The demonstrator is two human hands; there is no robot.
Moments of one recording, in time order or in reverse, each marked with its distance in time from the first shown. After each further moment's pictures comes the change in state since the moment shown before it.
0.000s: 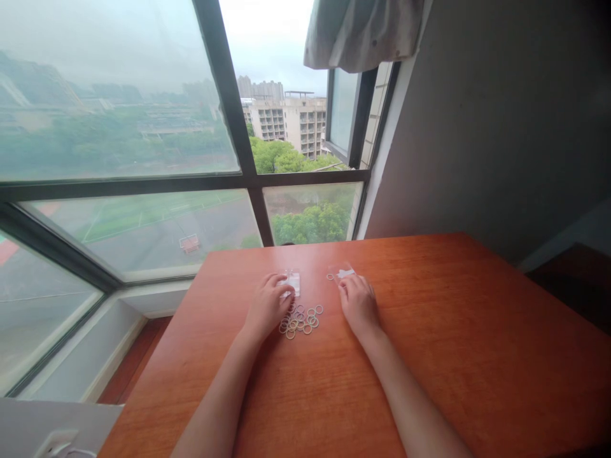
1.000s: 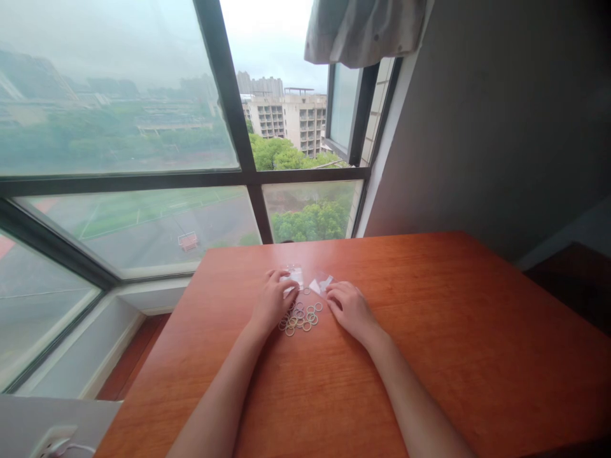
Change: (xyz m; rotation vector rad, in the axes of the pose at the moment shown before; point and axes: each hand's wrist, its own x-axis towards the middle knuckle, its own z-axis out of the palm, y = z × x) left_hand 0.006 0.003 0.013 -0.037 0.055 -0.037; right_hand -0.007 0.002 -0.001 0.265 -0.242 -0.213
